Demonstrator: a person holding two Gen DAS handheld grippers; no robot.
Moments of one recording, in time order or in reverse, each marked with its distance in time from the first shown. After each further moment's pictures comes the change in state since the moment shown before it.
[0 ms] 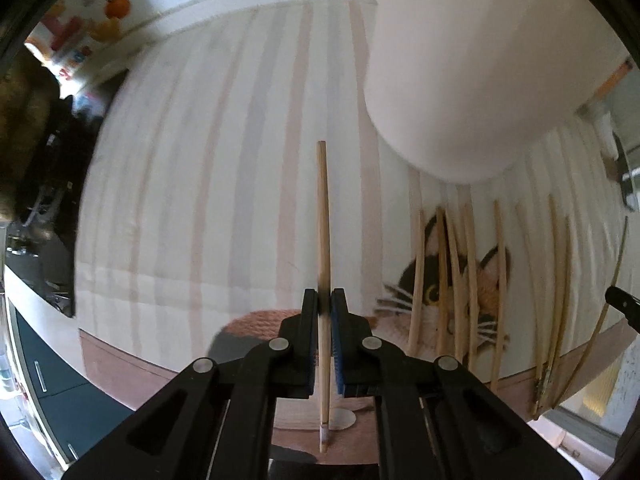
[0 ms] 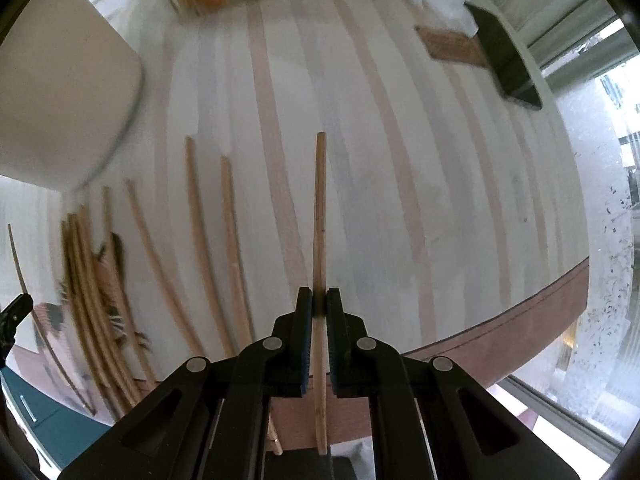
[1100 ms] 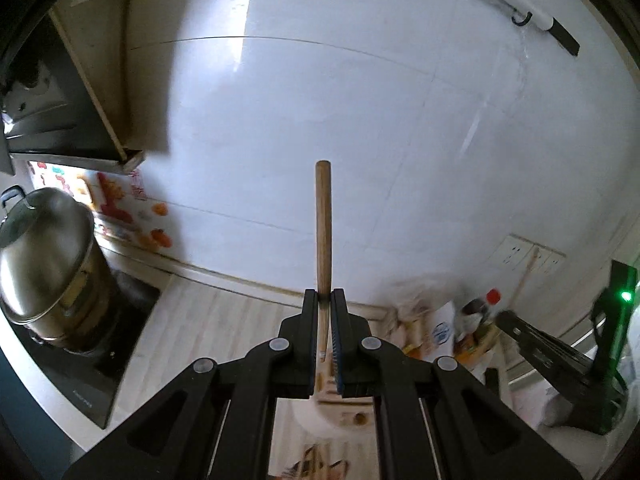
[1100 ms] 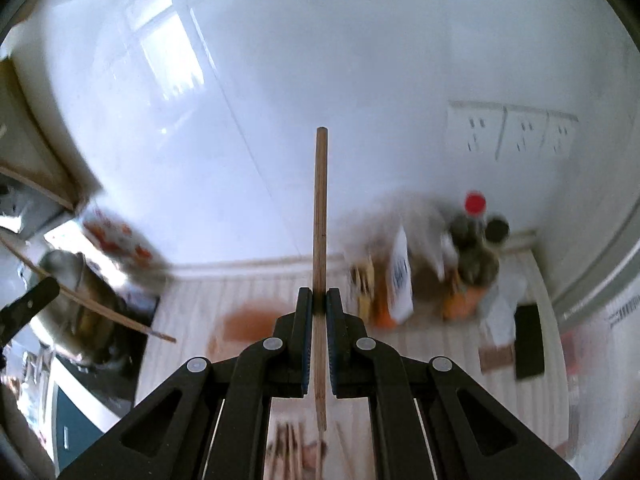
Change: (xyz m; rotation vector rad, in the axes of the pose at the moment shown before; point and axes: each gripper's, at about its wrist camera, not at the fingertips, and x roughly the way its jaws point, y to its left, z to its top) left arm -0.324 0.031 0.133 -0.198 -0.642 -0.213; right arm -0.312 0.069 0.121 -0.145 -0.639 0.343
